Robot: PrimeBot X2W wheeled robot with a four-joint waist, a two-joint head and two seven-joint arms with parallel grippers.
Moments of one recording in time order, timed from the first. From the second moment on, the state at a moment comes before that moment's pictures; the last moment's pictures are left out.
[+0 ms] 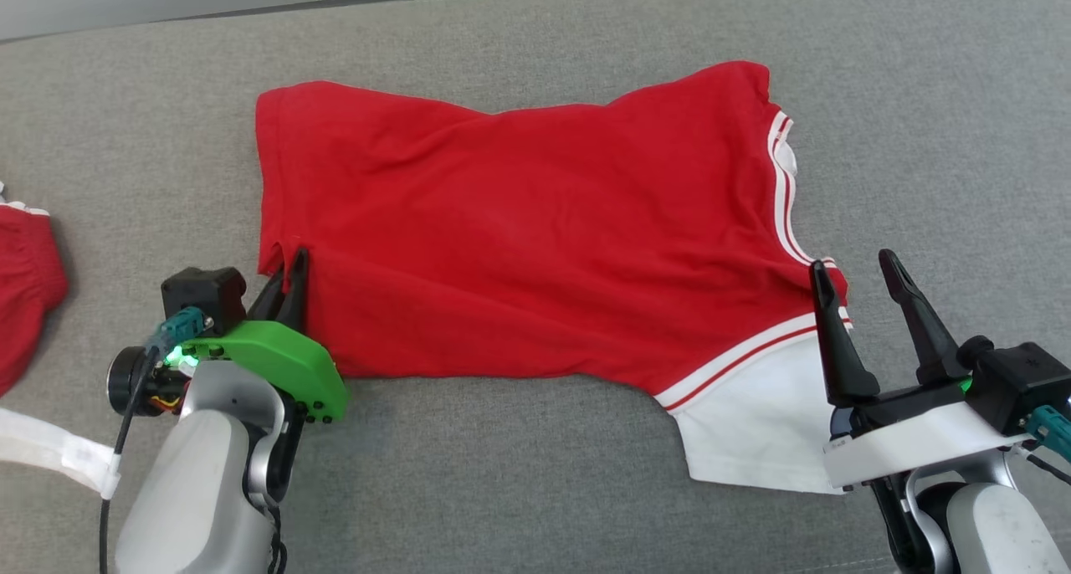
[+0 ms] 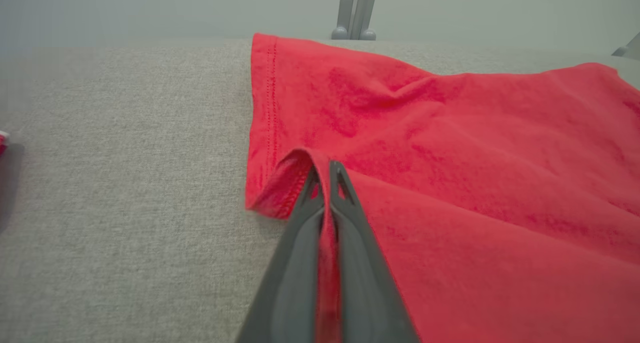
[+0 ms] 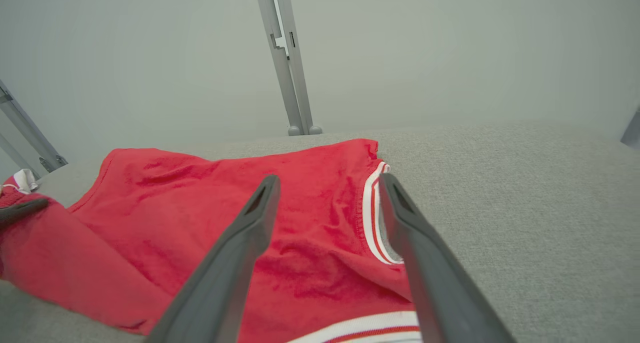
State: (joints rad) left arm -0.38 0.19 -0.23 0.37 -0.39 -0.02 0.03; right arm -0.03 -0.11 0.05 -0.12 0.24 0.13 -0.12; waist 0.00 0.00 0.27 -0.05
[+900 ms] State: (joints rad) left arm -0.21 0.16 -0.20 0.30 -0.30 0.09 -0.26; right arm 0.01 -0.13 0.03 -0.12 0.20 0.13 -0.12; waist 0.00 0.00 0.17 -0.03
